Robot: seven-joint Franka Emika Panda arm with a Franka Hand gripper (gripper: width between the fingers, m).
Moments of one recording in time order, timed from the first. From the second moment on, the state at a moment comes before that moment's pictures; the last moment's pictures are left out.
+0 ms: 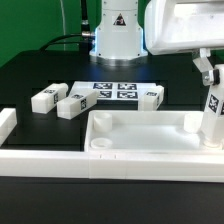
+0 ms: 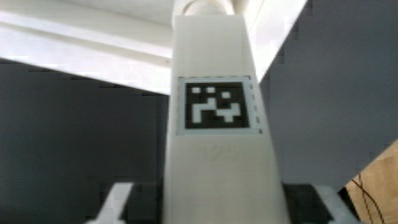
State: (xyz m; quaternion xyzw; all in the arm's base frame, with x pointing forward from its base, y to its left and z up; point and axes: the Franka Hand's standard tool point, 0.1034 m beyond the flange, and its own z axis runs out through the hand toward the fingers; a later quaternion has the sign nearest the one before) arm 0.635 0.108 0.124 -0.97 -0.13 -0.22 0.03
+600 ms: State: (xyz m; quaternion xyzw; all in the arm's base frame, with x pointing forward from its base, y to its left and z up) arm 0.630 0.106 0.119 -0.95 -0.12 -0.27 0.03
